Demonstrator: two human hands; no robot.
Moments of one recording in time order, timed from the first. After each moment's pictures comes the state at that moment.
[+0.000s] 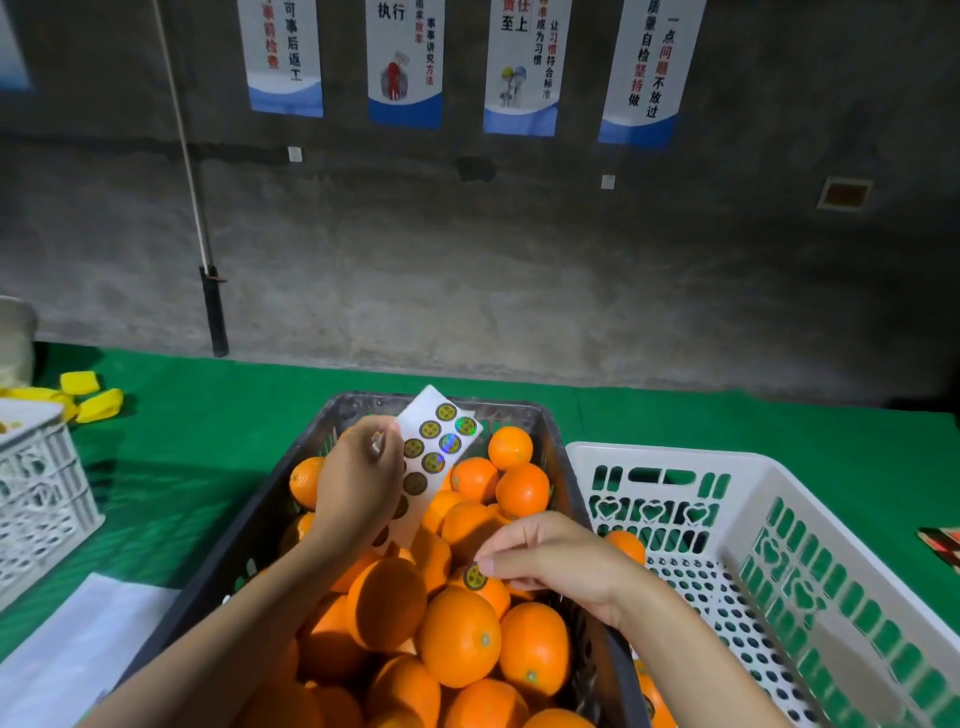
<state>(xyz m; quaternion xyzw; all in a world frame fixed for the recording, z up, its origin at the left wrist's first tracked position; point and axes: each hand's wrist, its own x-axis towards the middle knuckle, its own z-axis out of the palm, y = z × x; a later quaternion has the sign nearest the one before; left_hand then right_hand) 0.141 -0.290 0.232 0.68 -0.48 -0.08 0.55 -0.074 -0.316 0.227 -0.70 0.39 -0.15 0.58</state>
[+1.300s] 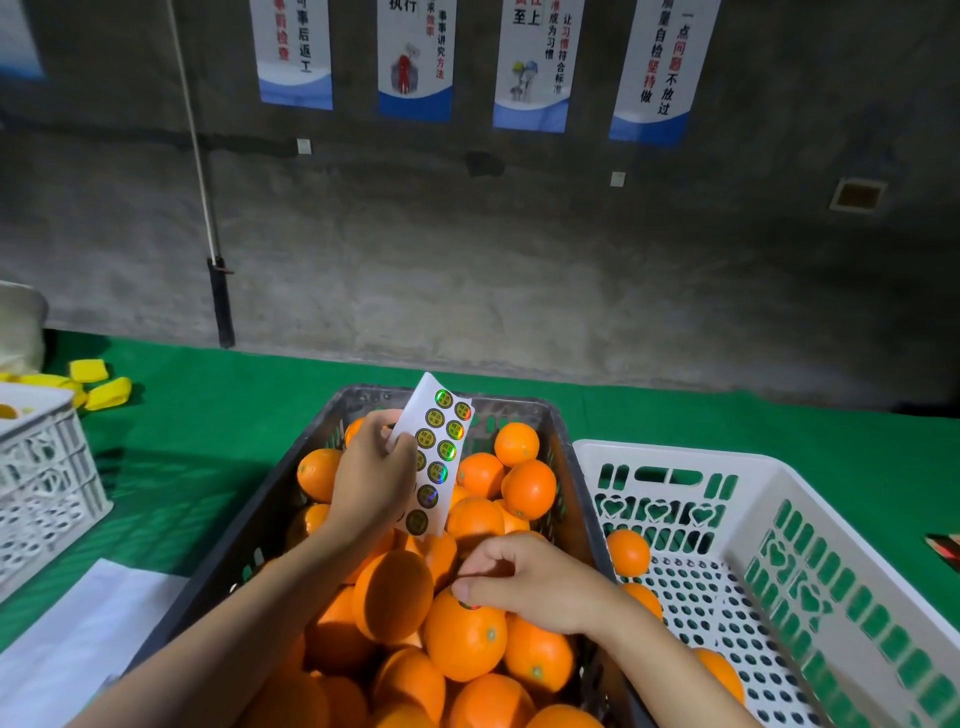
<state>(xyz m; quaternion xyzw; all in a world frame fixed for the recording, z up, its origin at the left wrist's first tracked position) 0.133 -0.289 0.228 0.64 -0.43 -0.21 0.60 -0.061 -0.308 0.205 -0.81 0.36 -0.10 0.45</state>
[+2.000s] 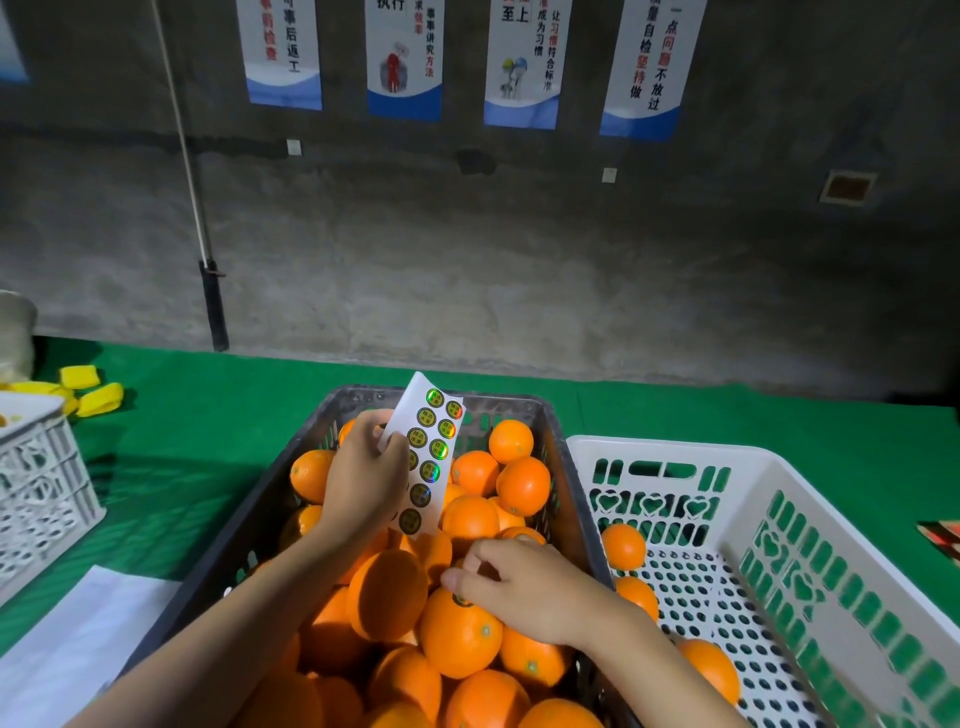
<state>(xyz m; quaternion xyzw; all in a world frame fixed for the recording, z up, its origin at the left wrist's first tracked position) 0.133 -0.288 0.228 0.64 -0.43 -0.21 0.60 -0.060 -0.303 0.199 -0.87 0.38 -0.07 0.30</state>
